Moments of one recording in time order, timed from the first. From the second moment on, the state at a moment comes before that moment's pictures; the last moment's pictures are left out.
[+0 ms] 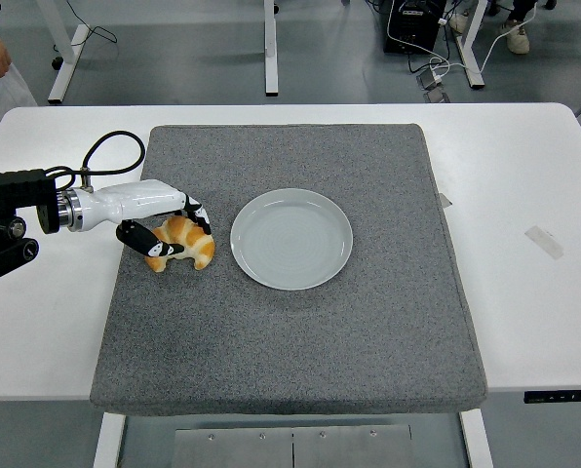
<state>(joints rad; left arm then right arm) -1.10 0.53 0.10 -0.86 1.36 0.05 -0.61 -0.14 0.00 0.04 0.19 -0.15 0.01 0.25</state>
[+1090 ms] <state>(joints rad) -1.28 0.44 0.09 -0.83 1.24 0.04 -0.61 -0.13 0.00 0.04 0.19 -0.15 0.01 0.25</state>
